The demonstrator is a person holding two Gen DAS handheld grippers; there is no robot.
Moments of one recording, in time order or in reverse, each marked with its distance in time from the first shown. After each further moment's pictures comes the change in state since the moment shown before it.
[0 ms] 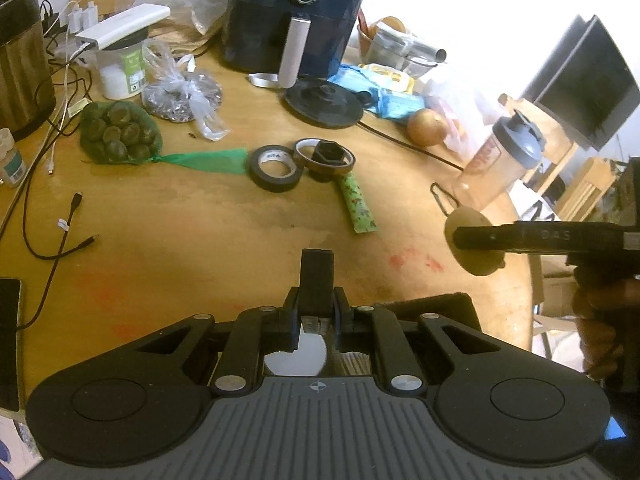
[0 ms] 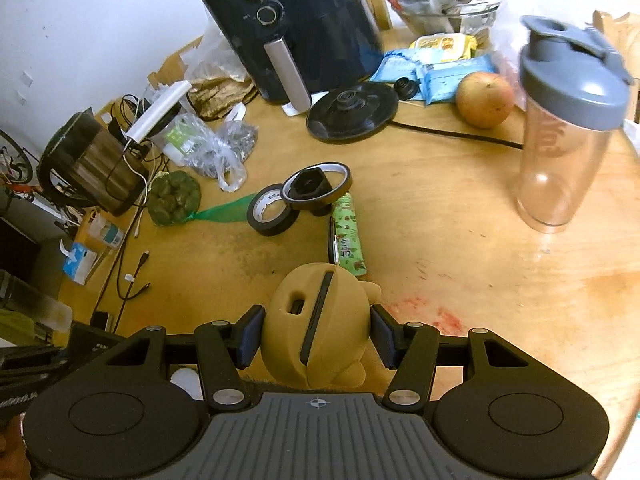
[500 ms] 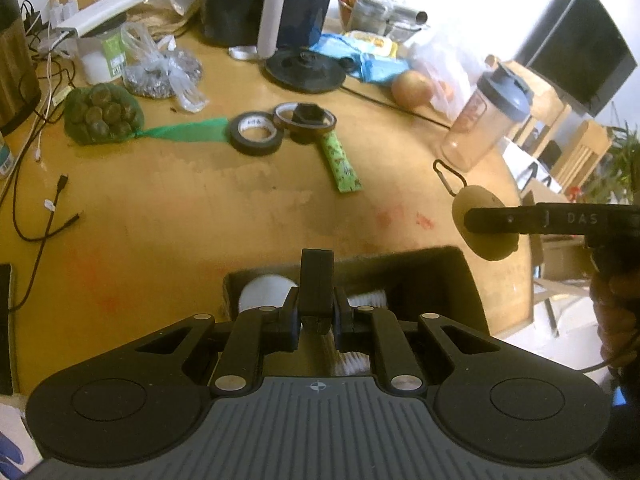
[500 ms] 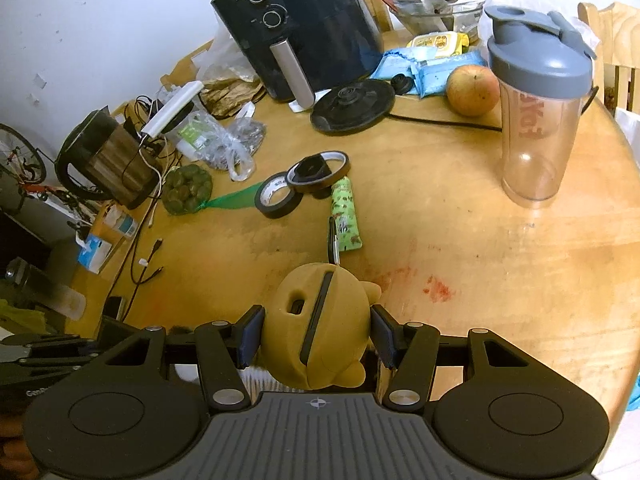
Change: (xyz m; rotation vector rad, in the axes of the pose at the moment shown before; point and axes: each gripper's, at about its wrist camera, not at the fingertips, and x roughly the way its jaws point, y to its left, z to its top) left arm 0.008 -0.018 -0.024 0.044 0.067 0.006; right arm -0.023 -0.010 -0.031 0.001 0.001 0.043
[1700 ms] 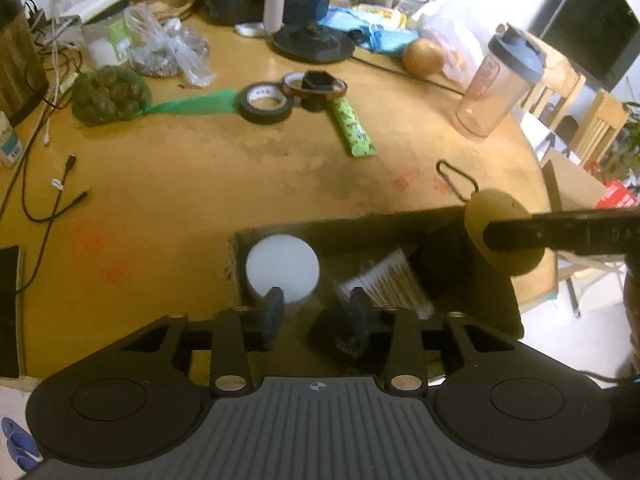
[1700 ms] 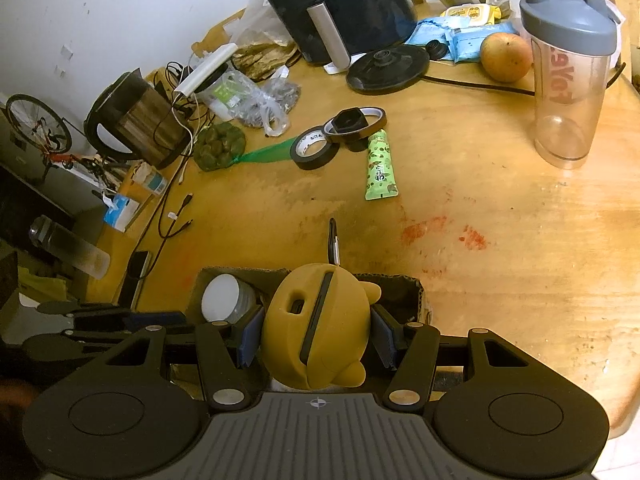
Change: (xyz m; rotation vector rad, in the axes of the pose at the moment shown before) left arm 0.009 -0.005 -0.021 -0.014 0.019 0.080; right arm 0.000 0.014 -0.030 -0.050 0.068 0.068
